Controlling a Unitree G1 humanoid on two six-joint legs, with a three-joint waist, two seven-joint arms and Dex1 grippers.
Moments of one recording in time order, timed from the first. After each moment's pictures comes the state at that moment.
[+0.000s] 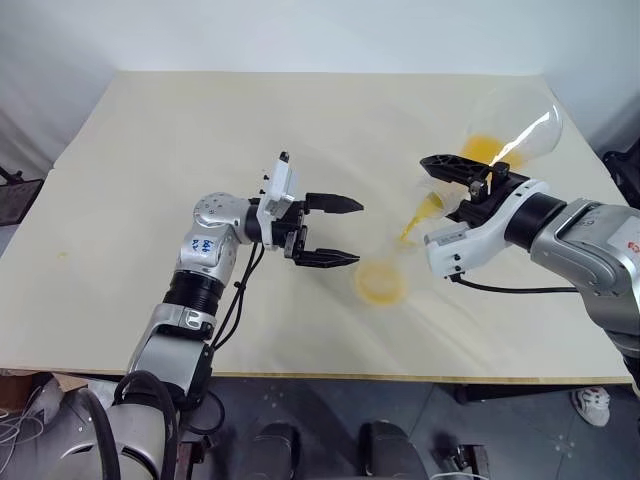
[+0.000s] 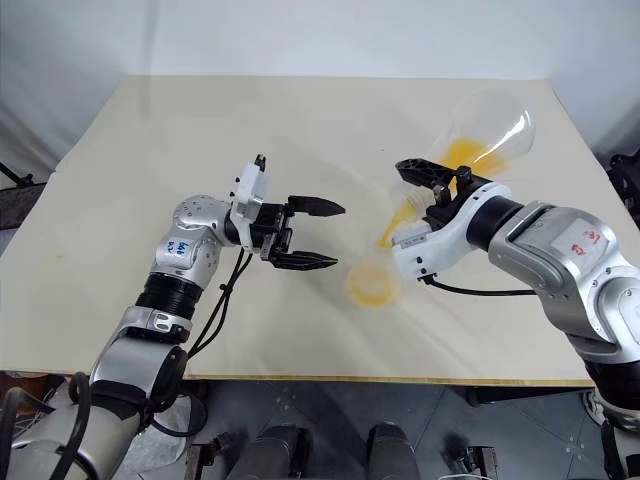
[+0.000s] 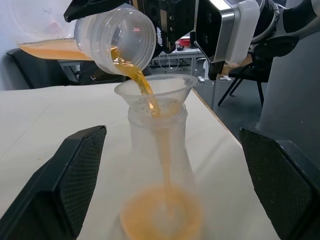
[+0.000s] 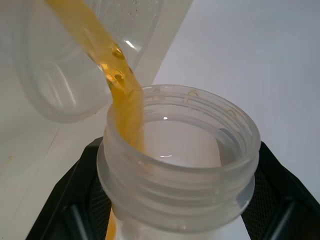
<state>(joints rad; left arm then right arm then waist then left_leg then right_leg) -0.94 0.30 -0.08 0.57 -0.39 0.03 -1.42 -0.55 -0.98 0.07 -0.43 -0.69 -0.21 0.73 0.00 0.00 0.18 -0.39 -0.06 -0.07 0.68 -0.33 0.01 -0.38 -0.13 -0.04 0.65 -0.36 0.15</state>
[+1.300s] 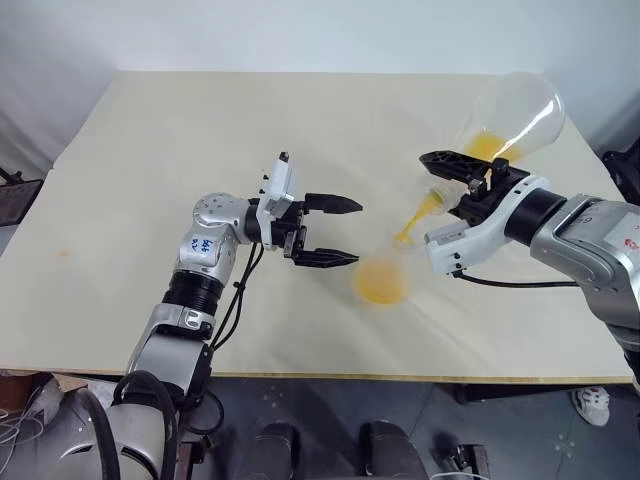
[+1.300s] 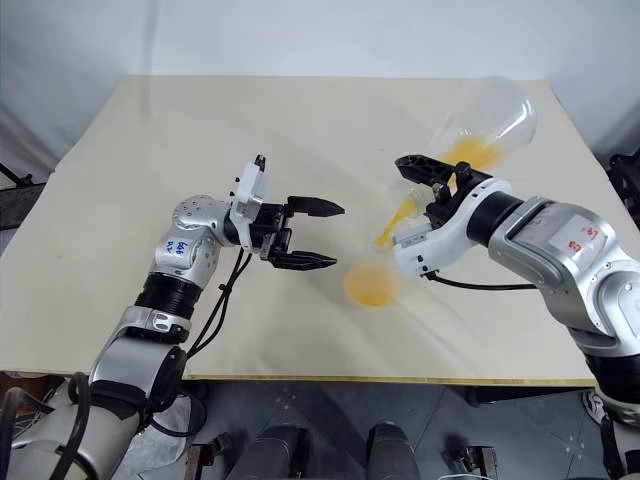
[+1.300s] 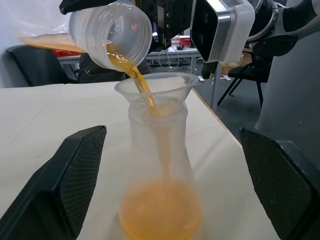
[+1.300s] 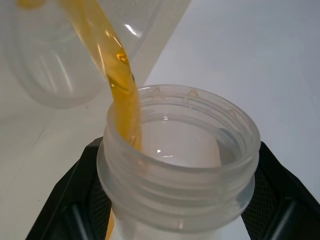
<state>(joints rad) -0.94 0.30 -0.08 0.57 -0.39 0.05 -1.42 -0.57 -0.98 0.07 -0.40 -0.73 -0.26 0.71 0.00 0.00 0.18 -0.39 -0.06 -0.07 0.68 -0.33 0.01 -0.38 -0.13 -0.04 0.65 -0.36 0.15</state>
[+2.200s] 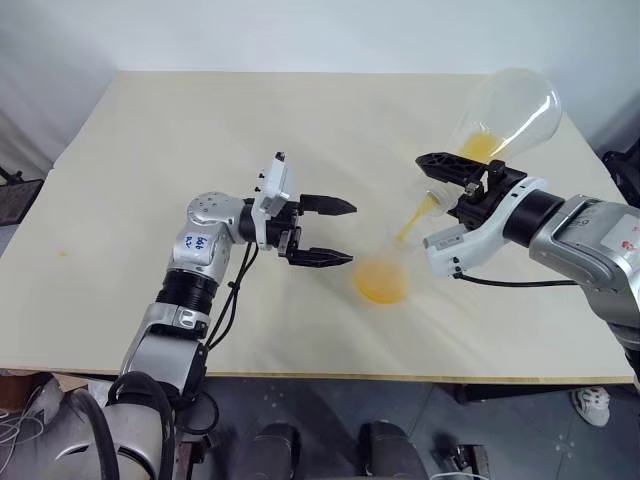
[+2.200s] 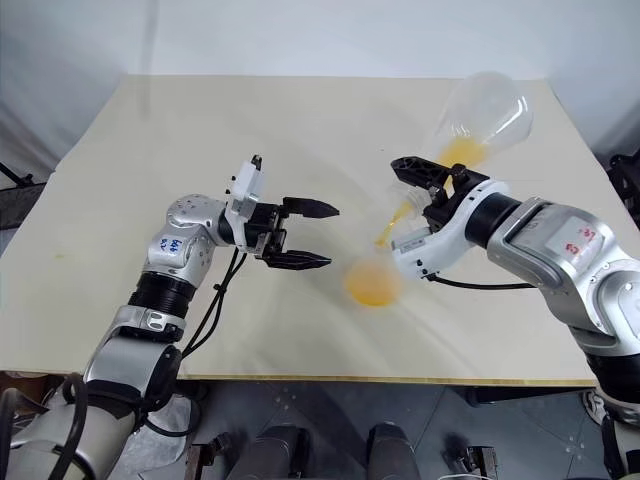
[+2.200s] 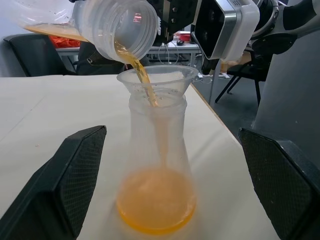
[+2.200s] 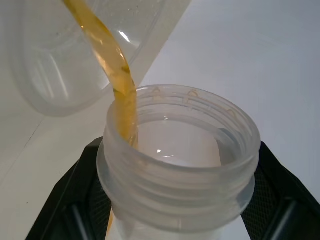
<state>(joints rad) -0.94 0.33 -0.08 0.56 -0.39 0.09 -1.43 -0.57 -0.99 0.07 -0.39 -0.75 -0.31 0.68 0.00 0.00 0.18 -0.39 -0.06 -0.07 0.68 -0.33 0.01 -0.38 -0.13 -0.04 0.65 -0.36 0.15</state>
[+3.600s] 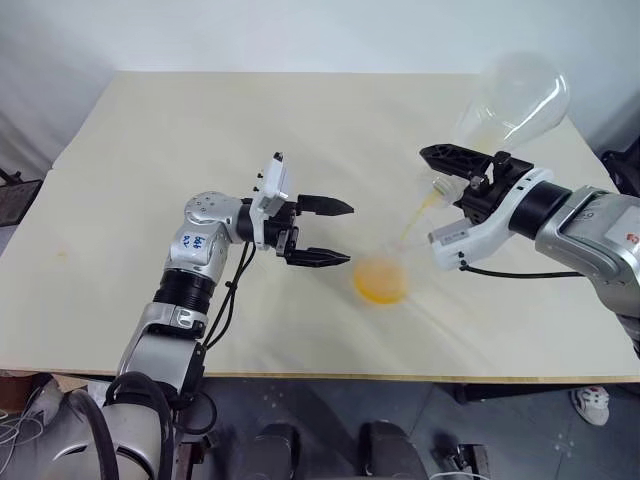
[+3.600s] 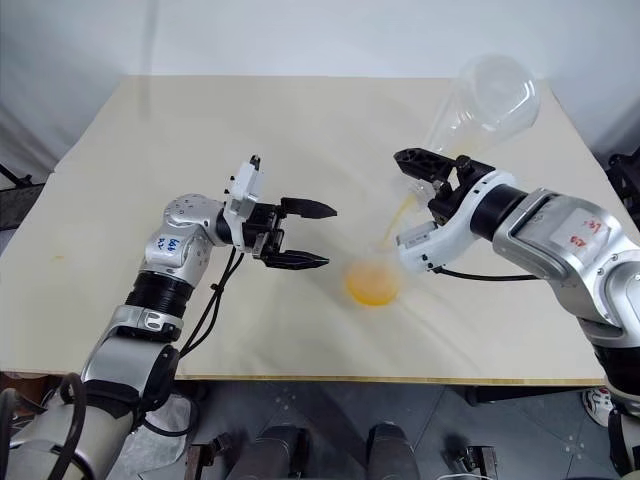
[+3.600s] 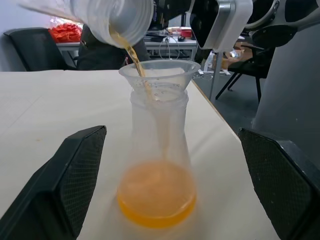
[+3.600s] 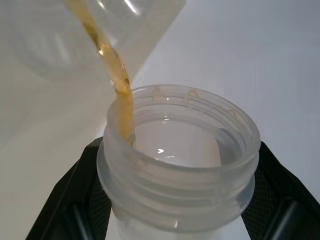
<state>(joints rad) -0.94 0.34 -0.08 0.56 -0.38 0.10 -1.43 -0.61 -1.01 0.07 -0.35 -0.78 -0.35 0.64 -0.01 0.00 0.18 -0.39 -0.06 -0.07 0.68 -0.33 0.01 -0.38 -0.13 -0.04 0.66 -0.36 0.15</state>
